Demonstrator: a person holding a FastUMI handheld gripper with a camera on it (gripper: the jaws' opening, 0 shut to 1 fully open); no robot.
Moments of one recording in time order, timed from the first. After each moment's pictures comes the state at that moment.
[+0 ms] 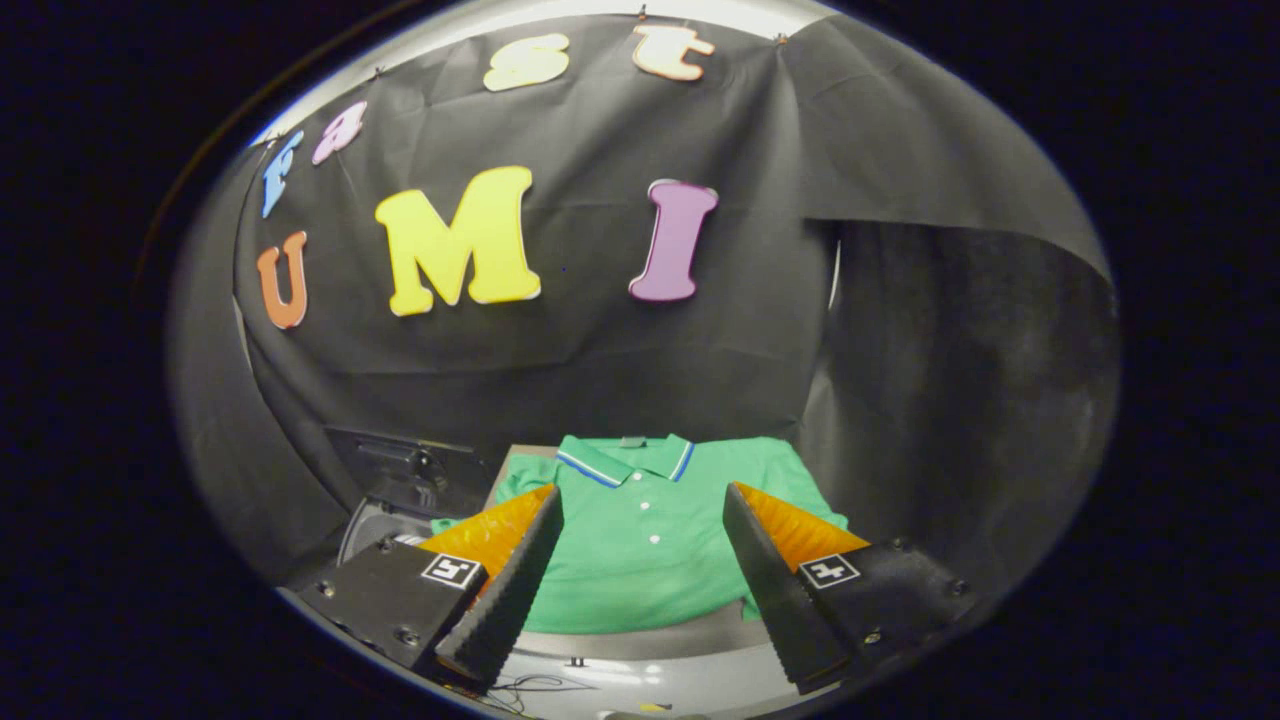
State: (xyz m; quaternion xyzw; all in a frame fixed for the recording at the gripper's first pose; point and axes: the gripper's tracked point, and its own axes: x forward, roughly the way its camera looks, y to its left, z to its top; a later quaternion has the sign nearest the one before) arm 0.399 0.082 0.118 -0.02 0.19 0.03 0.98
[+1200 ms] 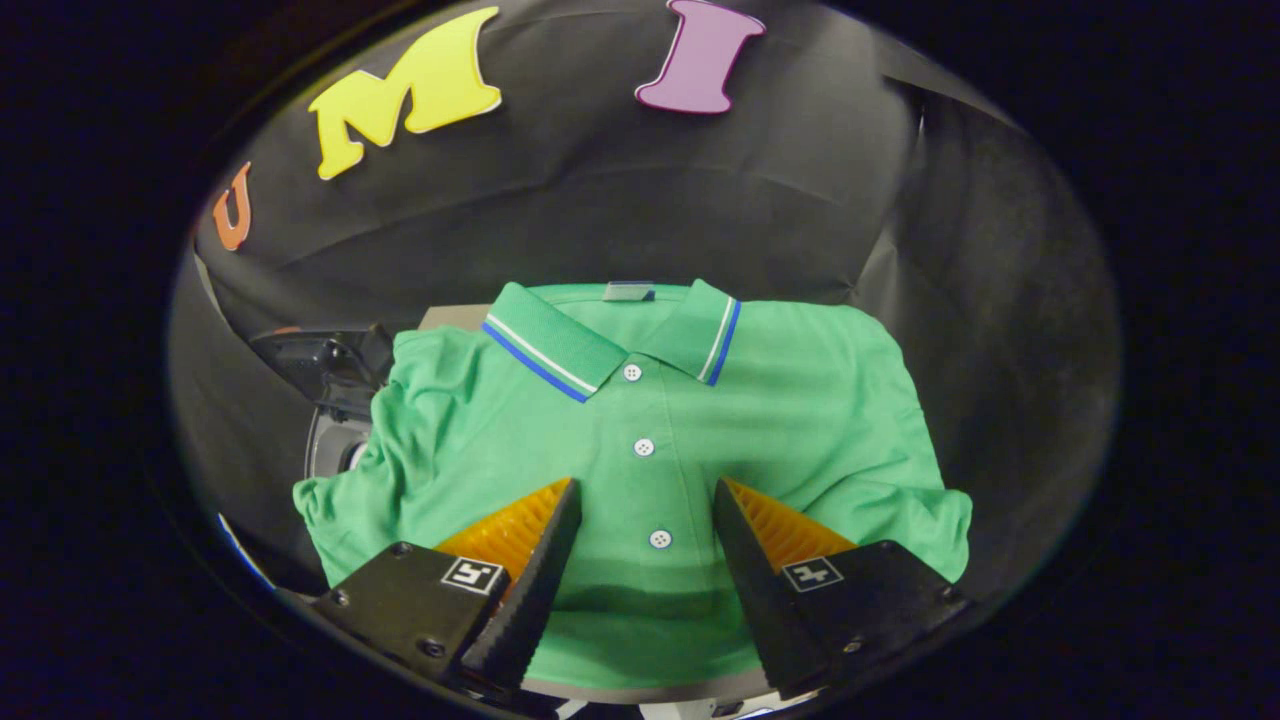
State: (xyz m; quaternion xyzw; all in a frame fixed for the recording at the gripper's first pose) arm 0.475 0.077 0.009 -0.04 0.42 0.02 0.91
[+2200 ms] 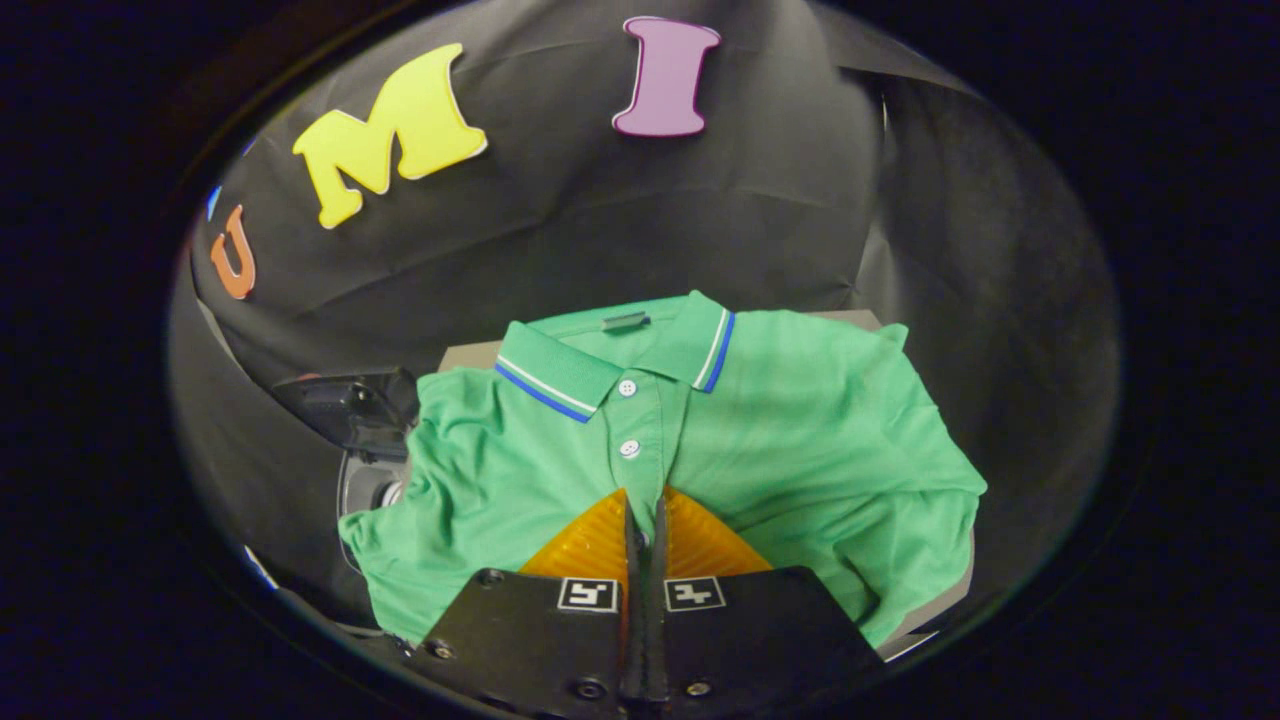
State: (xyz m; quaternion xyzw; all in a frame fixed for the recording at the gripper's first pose) arm 0.473 0.093 0.029 0.03 0.35 0.03 0.93
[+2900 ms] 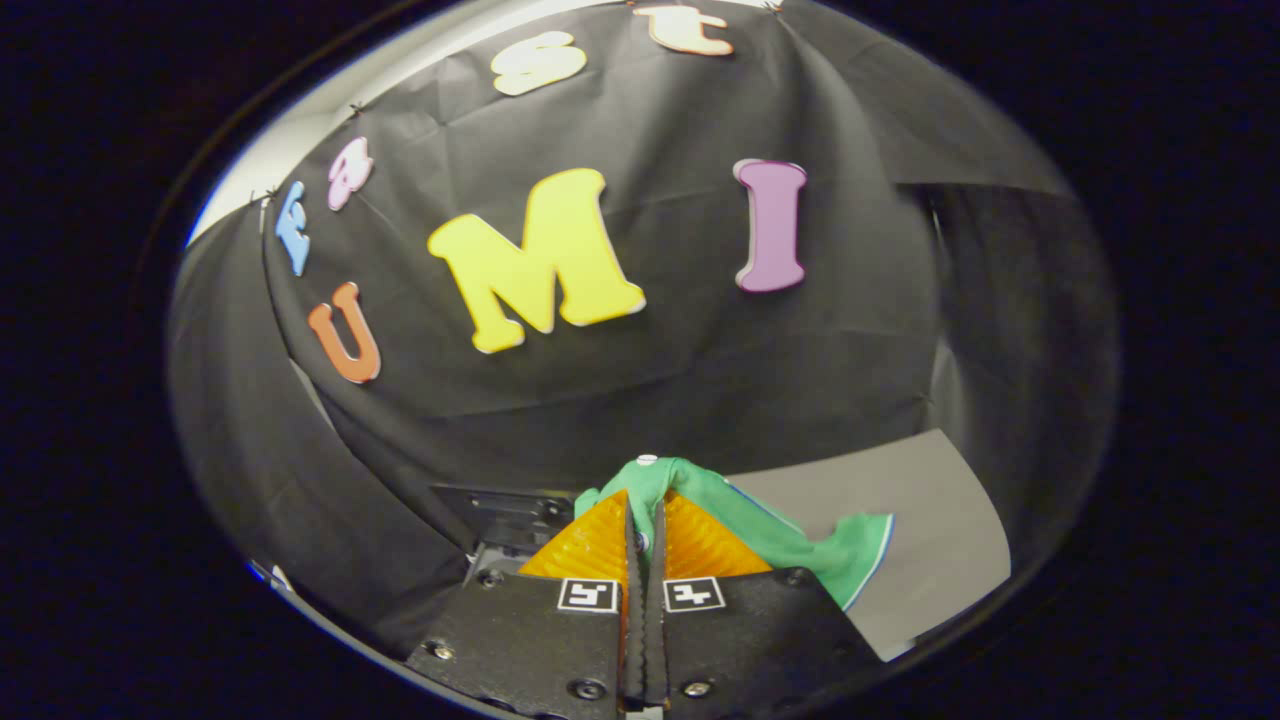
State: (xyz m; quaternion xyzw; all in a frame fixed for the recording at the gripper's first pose) arm 0.406 0.246 0.194 0.07 0.16 0.17 0.97
